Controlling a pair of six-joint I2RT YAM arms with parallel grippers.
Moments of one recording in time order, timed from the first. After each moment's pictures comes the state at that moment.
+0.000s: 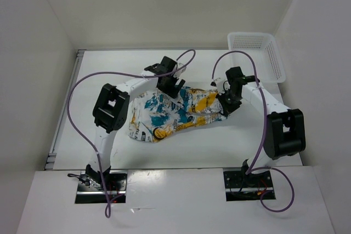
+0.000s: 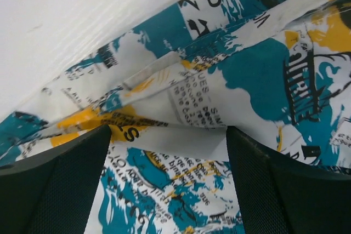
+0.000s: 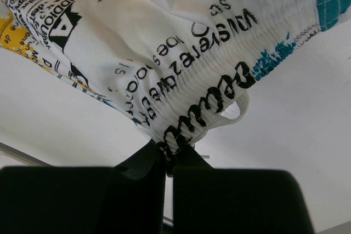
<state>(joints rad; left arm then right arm) -0.52 2.16 1.73 -0.57 0.02 0.07 0.18 1.56 1.11 -0.88 -0.17 -0.40</state>
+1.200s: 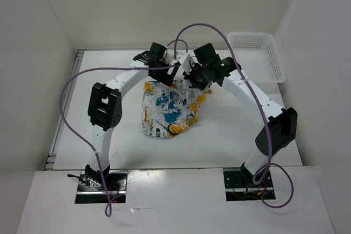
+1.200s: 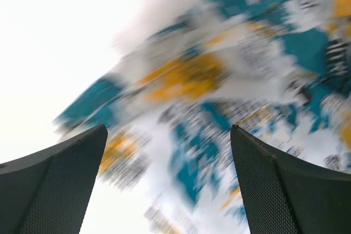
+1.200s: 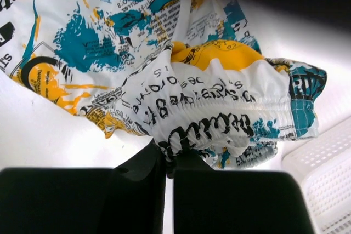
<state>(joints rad) -0.45 2.23 1.94 -0.66 0.11 0.07 0.54 1.65 1.63 -0.88 -0.13 -0.49</state>
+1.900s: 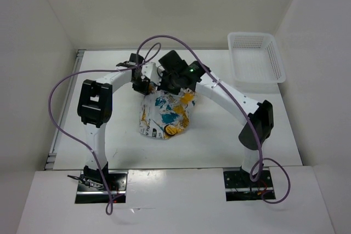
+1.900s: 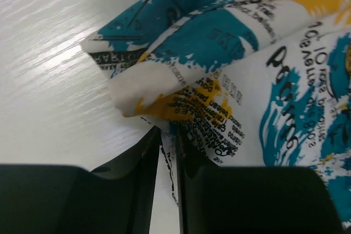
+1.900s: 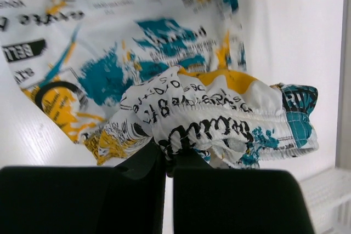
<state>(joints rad) -0.23 2.15 1.62 -0.61 0.20 0.07 0.79 1.83 1.83 -0.89 -0.03 -0.61</state>
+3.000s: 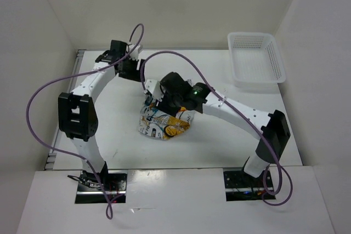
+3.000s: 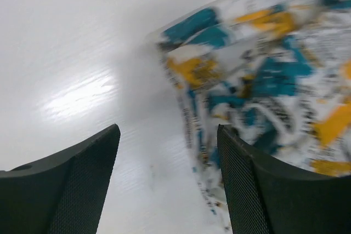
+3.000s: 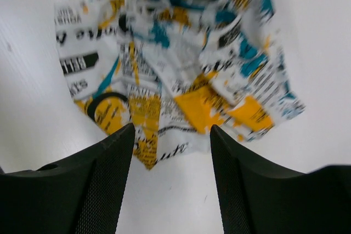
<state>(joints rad) -0.13 1.90 1.57 -0.63 0.23 0.07 0.93 1.65 1.56 -0.68 0.04 -0.39</state>
